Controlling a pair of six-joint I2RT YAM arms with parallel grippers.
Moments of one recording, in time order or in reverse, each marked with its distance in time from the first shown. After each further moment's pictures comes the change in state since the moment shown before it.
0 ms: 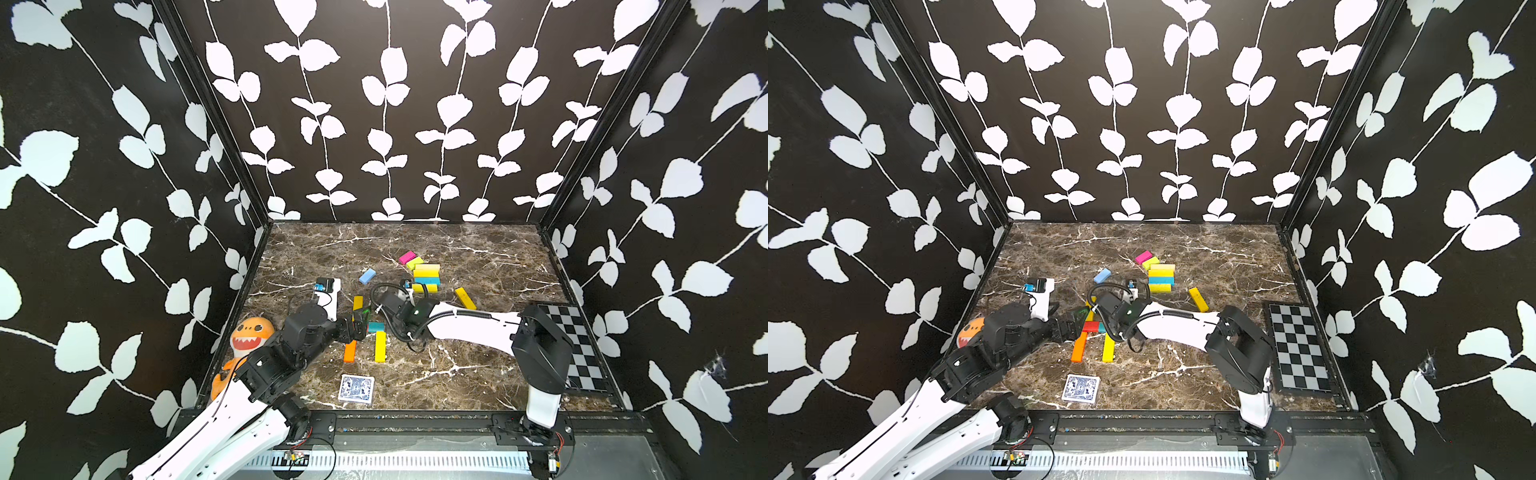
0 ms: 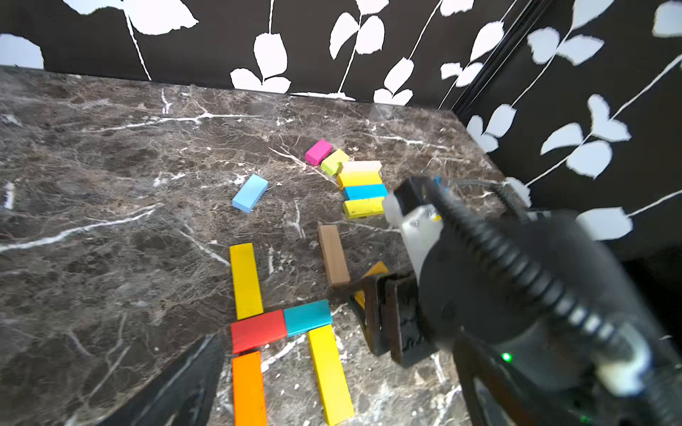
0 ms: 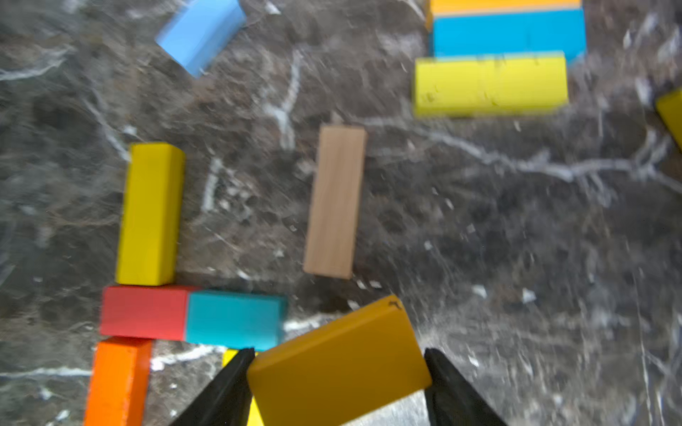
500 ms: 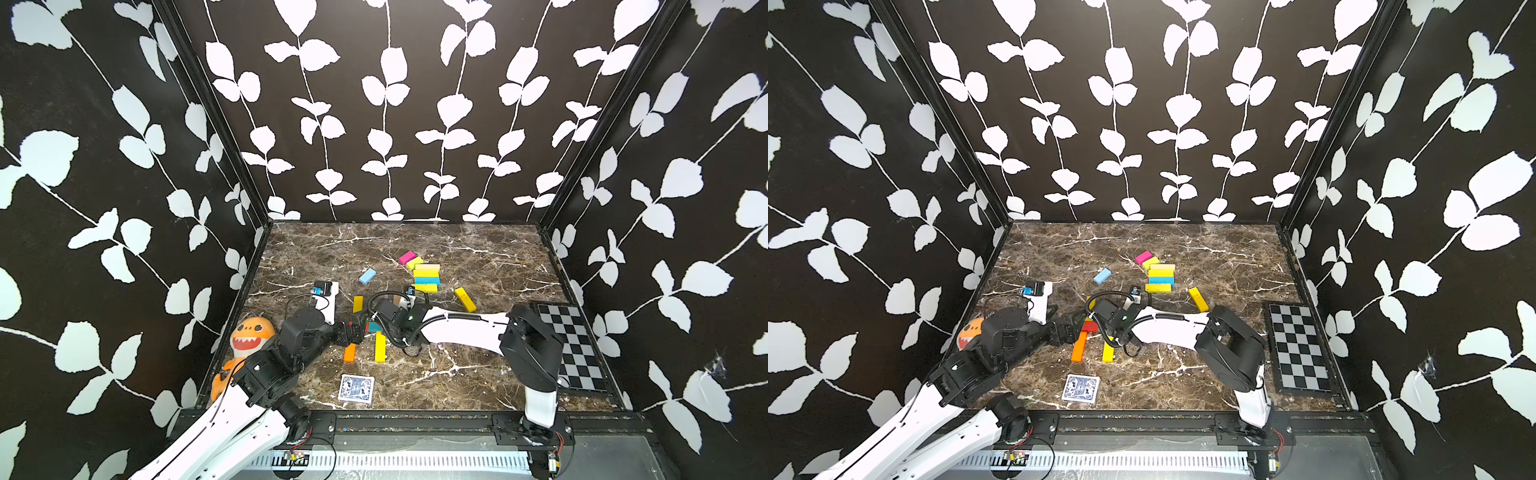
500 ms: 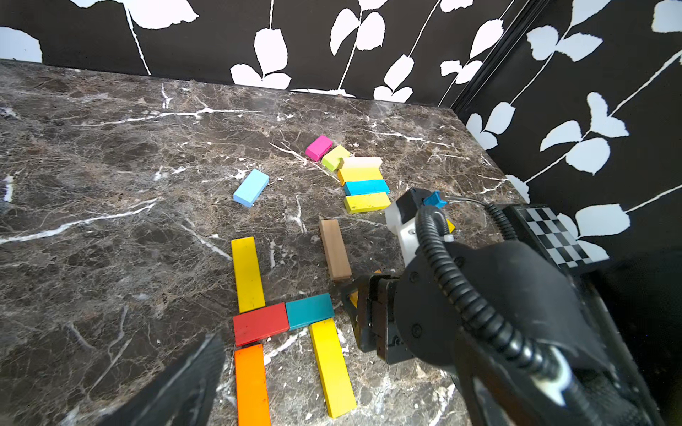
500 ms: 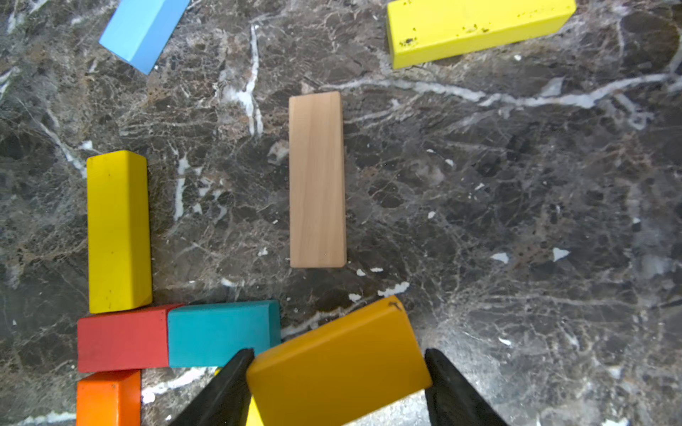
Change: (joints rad) left arm 0.005 -0.034 -0.028 -0.012 0.013 -0.001; right arm 0.014 0.060 0.022 0.013 0.006 0.136
